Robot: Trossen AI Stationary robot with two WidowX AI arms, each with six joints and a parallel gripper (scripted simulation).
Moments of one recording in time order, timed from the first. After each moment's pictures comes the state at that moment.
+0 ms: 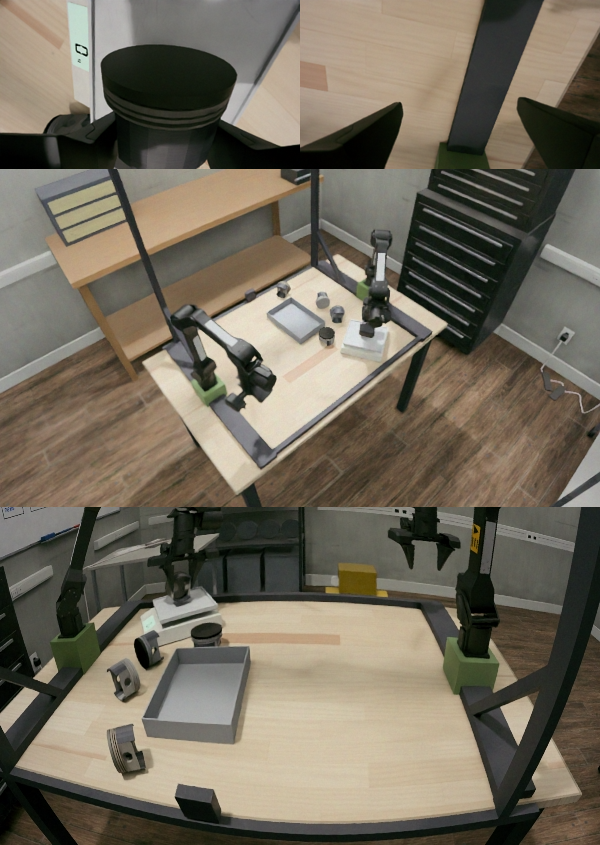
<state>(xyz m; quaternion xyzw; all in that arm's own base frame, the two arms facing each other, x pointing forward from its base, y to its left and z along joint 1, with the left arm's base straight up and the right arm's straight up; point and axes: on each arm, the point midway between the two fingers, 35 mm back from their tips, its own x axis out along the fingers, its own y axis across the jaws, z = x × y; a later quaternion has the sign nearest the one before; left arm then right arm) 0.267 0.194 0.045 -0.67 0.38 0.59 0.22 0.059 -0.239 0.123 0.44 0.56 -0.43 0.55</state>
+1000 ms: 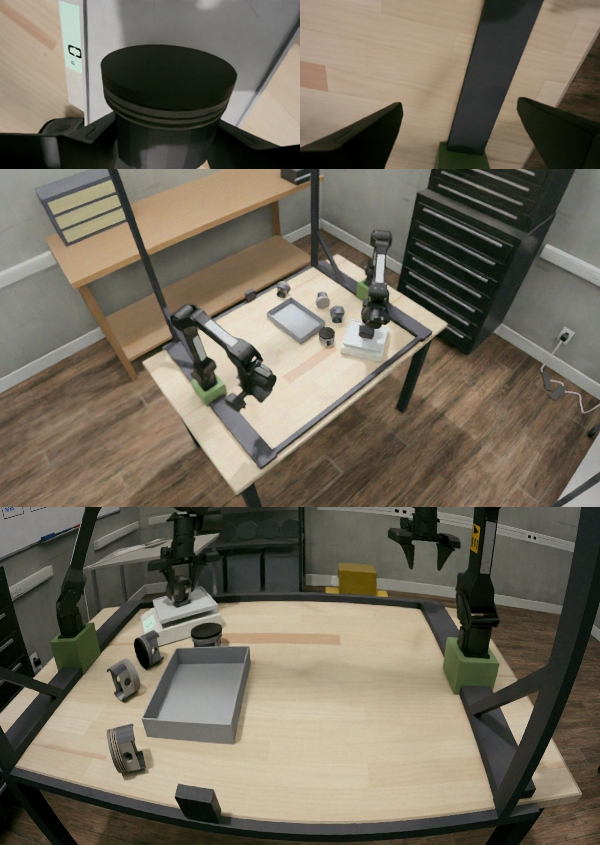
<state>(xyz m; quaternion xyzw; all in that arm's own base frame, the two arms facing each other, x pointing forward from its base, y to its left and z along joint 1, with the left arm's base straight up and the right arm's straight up) 0.268 0.193 0.036 -0.68 0.38 0.59 0.23 0.059 -0.239 0.123 0.44 0.56 -0.43 0.55</state>
